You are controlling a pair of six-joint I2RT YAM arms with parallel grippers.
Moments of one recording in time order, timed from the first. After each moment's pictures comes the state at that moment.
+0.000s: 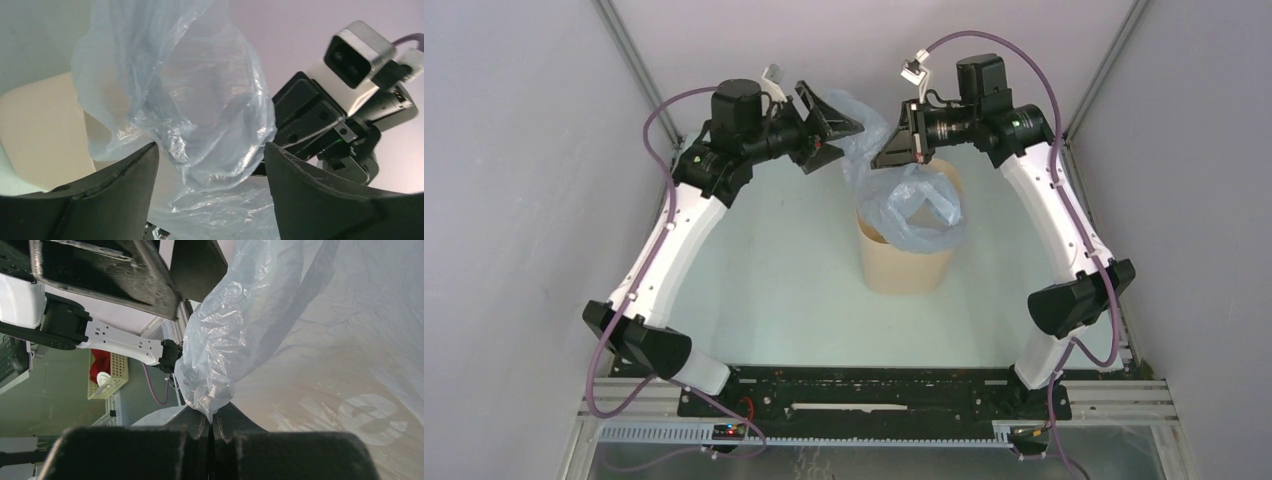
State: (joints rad) left arm -0.42 1.48 1.77 -0.57 0.44 -1.04; right arm 0.40 1.77 2.12 -0.87 -0.97 0.22
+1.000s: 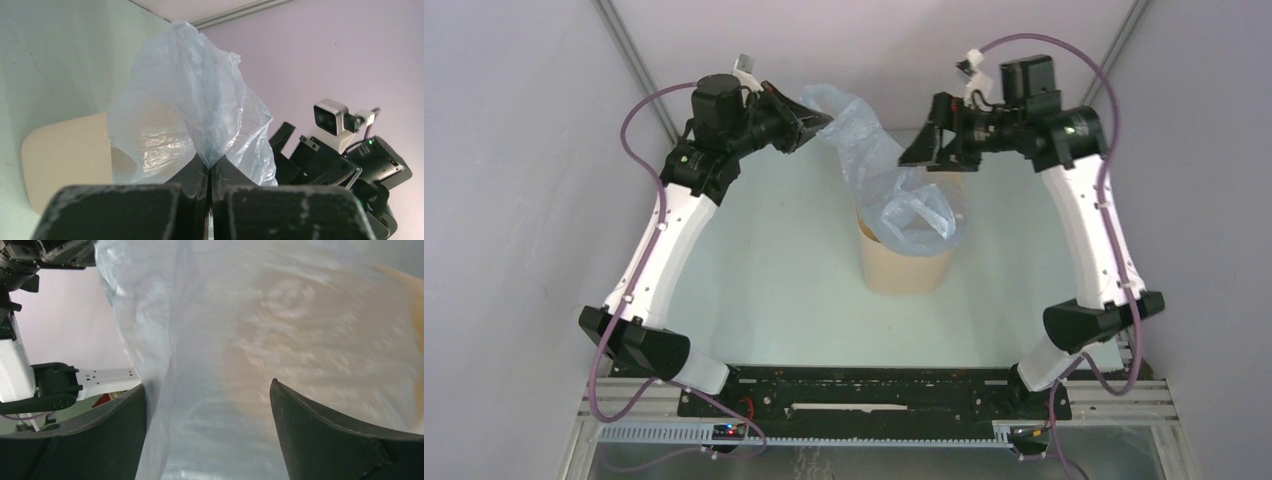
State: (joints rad) left arm -0.34 1.48 1.75 -0.50 0.36 -1.07; right arm 0.34 1.68 2.21 -1.16 -0.66 0.40
